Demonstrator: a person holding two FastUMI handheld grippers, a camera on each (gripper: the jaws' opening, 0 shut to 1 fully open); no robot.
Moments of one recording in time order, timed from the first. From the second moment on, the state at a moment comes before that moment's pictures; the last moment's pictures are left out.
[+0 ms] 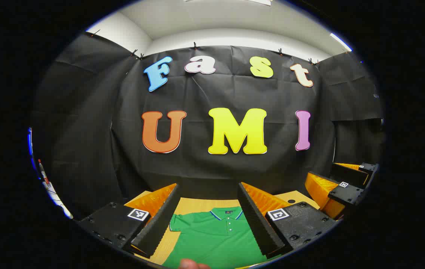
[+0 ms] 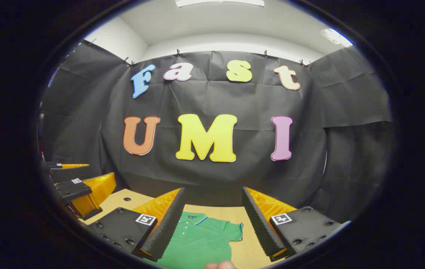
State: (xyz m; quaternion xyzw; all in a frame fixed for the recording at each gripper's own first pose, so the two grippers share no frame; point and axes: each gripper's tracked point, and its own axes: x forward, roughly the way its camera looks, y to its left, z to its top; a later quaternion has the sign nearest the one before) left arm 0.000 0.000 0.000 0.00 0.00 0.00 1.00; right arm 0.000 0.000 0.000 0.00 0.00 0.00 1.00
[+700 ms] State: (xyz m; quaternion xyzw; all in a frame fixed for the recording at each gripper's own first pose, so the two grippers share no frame) left arm 0.000 -0.011 -0.008 0.00 0.01 -0.02 1.00; right arm 0.001 -0.012 -0.009 0.01 0.02 0.02 1.00
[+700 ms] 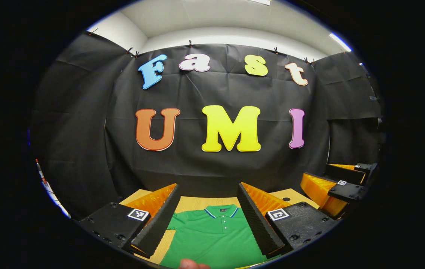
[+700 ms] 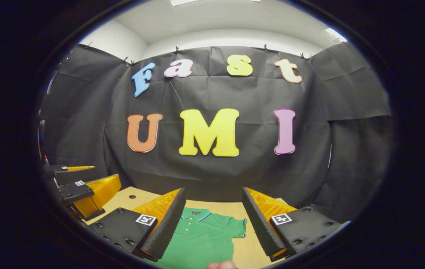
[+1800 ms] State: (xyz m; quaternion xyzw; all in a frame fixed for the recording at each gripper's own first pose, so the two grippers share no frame) left arm 0.019 -0.005 -0.084 -0.01 0.11 0.02 0.99; right arm 0.140 -0.106 -0.220 0.06 0.28 0.04 0.96
